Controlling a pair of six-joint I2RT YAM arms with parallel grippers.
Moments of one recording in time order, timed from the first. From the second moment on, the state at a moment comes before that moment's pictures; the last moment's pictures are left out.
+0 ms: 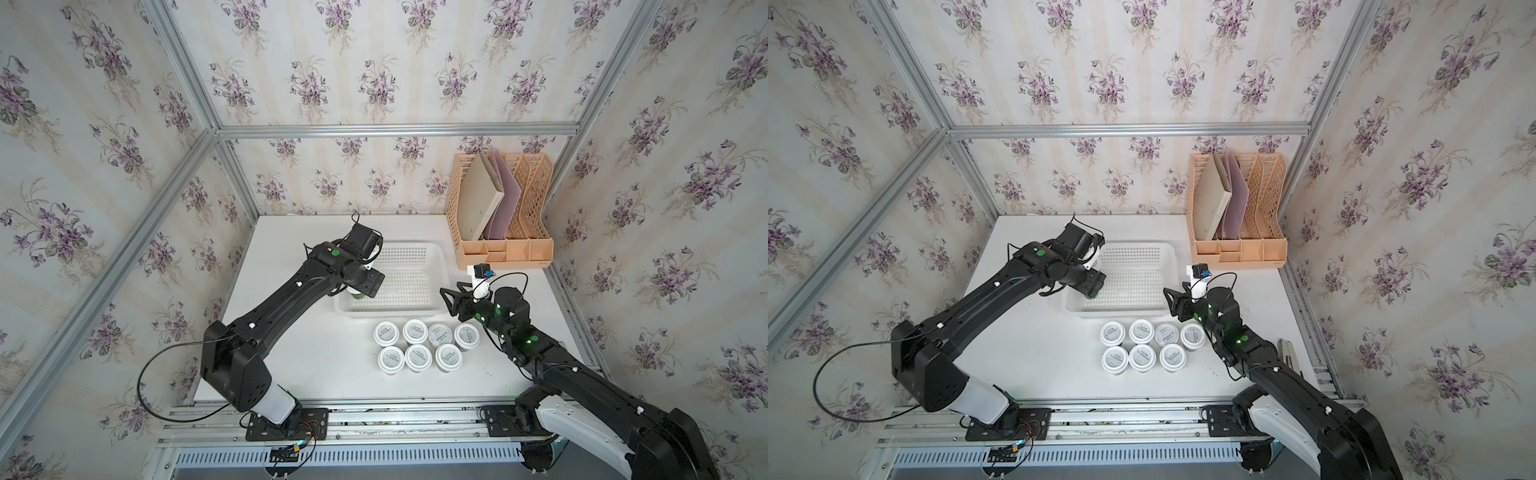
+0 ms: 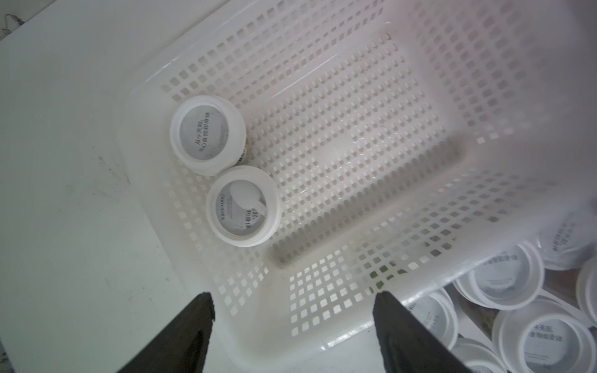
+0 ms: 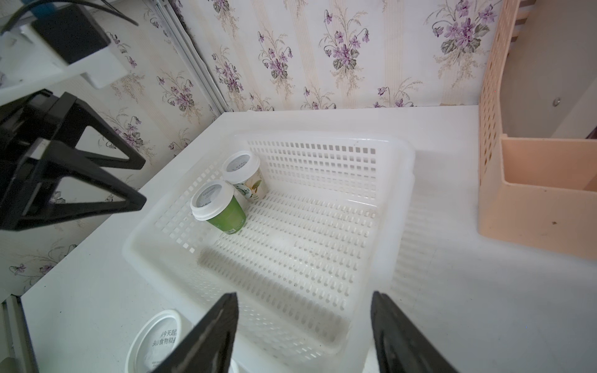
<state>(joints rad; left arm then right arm) -0.59 1.52 1.41 -0.96 -0.09 -0.05 0.52 0.92 0.43 0.19 -0.13 0.29</state>
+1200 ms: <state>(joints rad) -0.93 1.41 1.15 -0.89 -0.12 -0.32 0.52 0.93 0.44 0.17 -0.13 0.29</state>
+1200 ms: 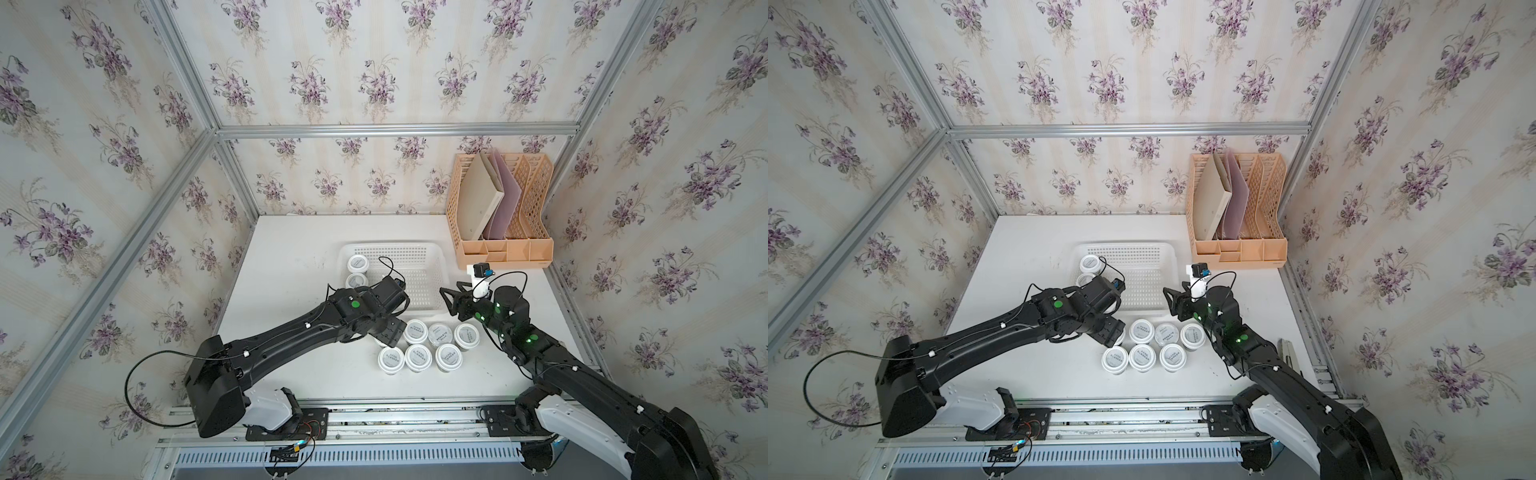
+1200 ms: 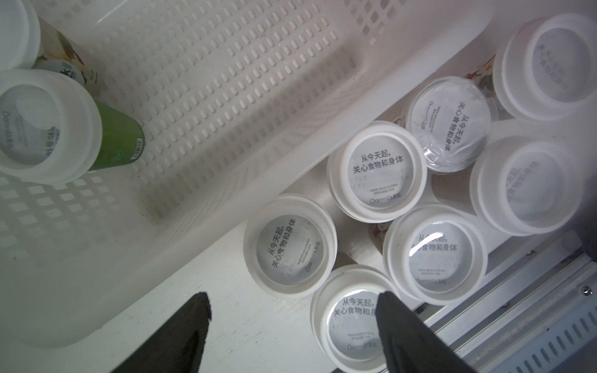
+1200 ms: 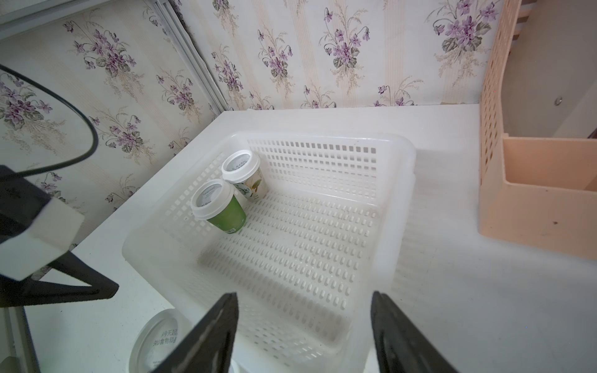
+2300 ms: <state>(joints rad) -1.11 1.44 1.11 -0.99 -0.10 -0.42 0.52 0.94 0.45 0.17 -0.13 0.29</state>
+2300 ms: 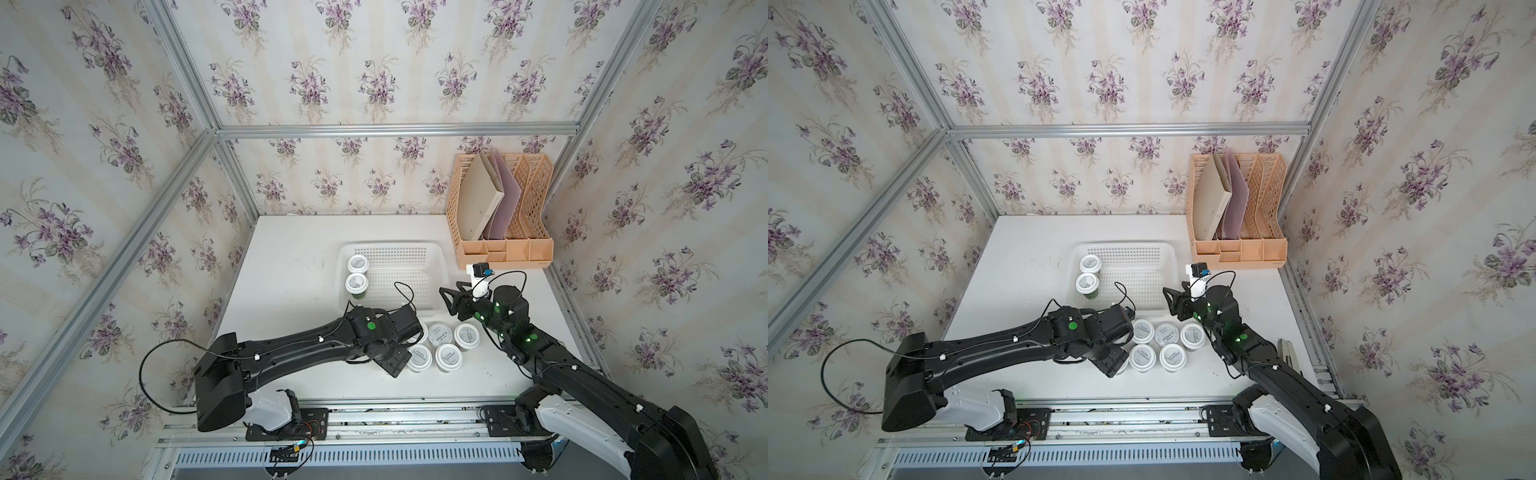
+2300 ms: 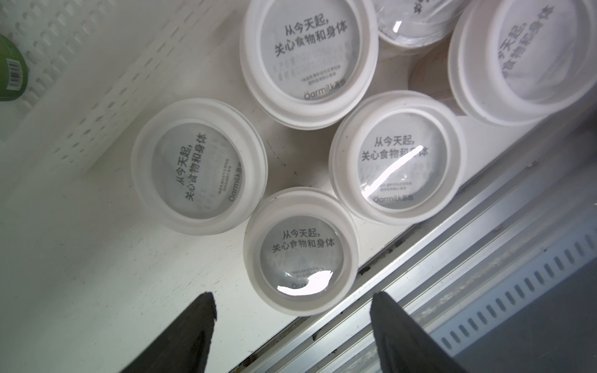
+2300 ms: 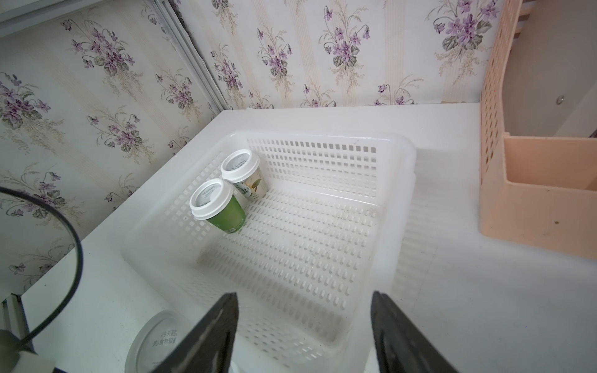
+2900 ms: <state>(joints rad) -1.11 1.49 1.08 -0.93 -0.08 -0.42 0.52 0.94 0.45 0.17 -0.13 0.29</state>
